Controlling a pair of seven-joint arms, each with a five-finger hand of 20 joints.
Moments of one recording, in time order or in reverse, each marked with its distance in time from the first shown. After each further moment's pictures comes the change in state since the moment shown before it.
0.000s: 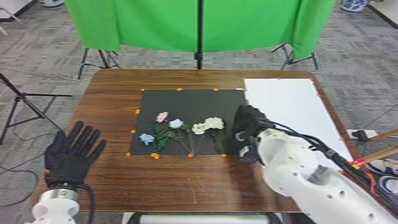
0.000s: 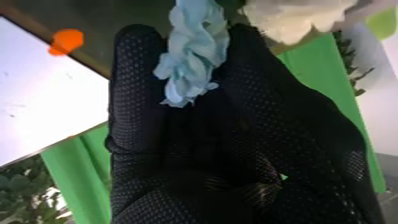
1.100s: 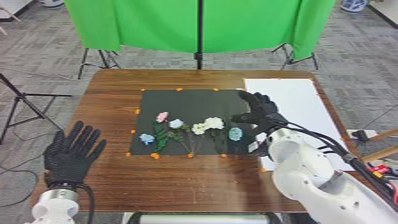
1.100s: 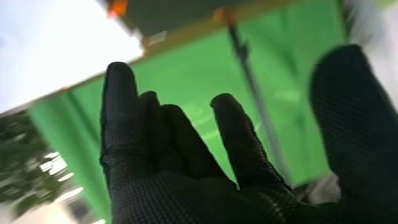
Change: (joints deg) left arm 0.1 0.1 0.0 0.2 -0.5 -0.8 0.0; right arm -5.9 2.7 6.6 -4.1 -5.8 7.7 -3.3
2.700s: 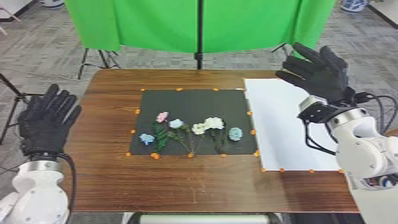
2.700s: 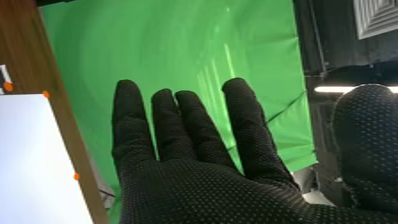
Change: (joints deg) left arm -9.6 4.4 -2.4 2.8 10.9 0.4 3.0; right arm -11.9 -10.0 37.0 4.5 76.4 -6.2 -30.2
